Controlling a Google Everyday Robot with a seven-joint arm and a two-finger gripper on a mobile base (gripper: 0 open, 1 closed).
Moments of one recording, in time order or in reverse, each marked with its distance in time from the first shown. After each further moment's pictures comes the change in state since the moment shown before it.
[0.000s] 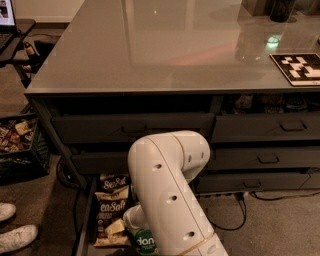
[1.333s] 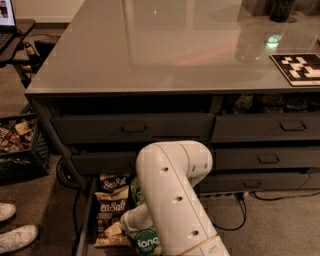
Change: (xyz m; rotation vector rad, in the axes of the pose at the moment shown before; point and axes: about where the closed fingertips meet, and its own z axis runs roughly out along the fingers) arm 0.015 0.008 0.037 -0.058 0.043 0.044
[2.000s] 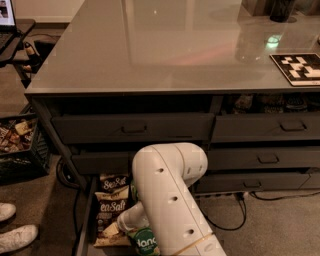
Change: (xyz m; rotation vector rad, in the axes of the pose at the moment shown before) arm -0.001 0.005 0.019 -0.010 0.039 -0.021
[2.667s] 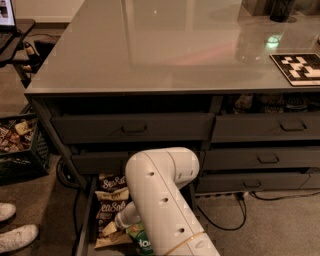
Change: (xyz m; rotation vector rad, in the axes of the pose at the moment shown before) arm -0.003 -0.015 0.033 0.027 0.069 -0.005
